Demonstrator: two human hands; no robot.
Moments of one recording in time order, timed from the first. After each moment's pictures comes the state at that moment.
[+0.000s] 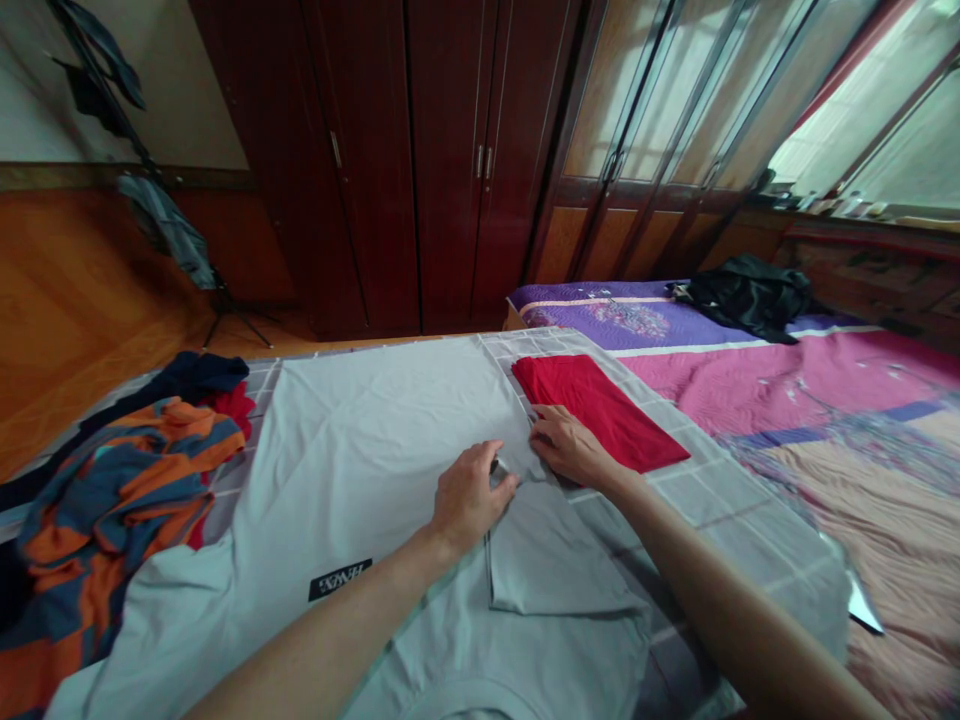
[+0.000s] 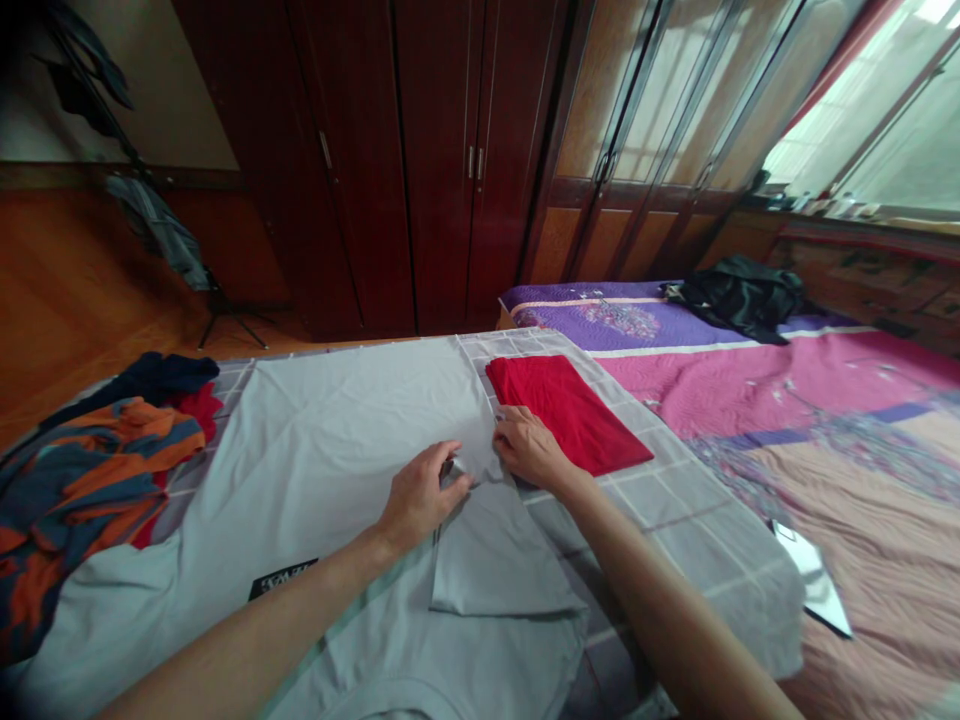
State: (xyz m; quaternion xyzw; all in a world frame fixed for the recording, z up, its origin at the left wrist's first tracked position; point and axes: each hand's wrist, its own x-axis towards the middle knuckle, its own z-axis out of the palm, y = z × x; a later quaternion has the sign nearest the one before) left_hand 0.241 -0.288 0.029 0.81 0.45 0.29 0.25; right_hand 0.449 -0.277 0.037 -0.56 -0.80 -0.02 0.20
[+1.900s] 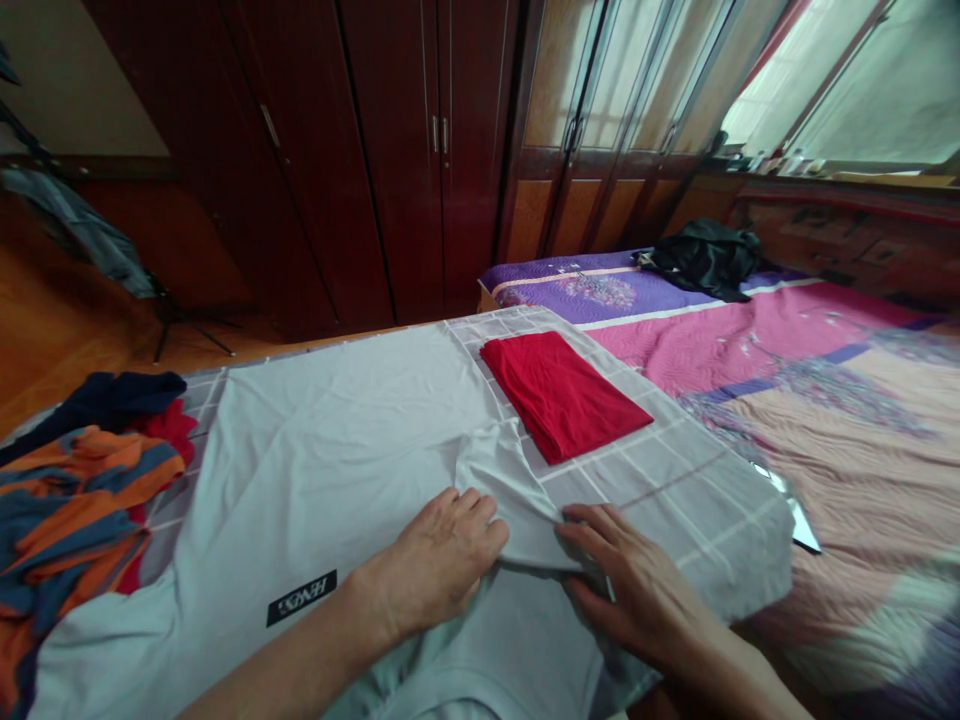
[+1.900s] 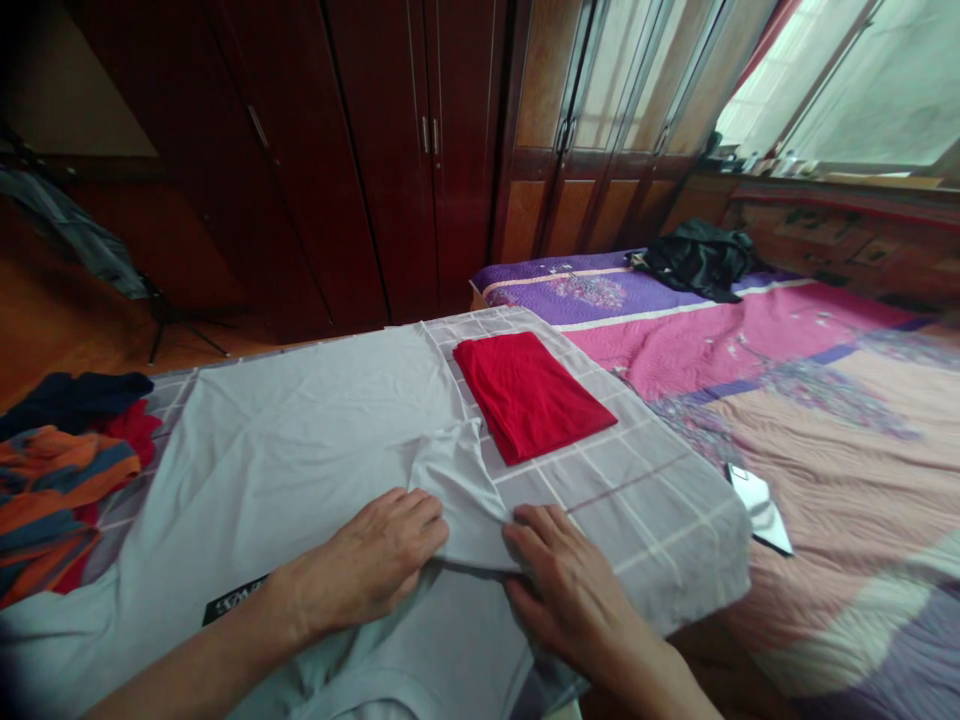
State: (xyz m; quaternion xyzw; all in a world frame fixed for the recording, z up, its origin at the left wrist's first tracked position) left_hand 0.215 -0.331 0.074 0.99 0.15 -0.01 0.05; right_hand 0.432 -0.451 0.045 -0.61 -0.76 0.03 0.20
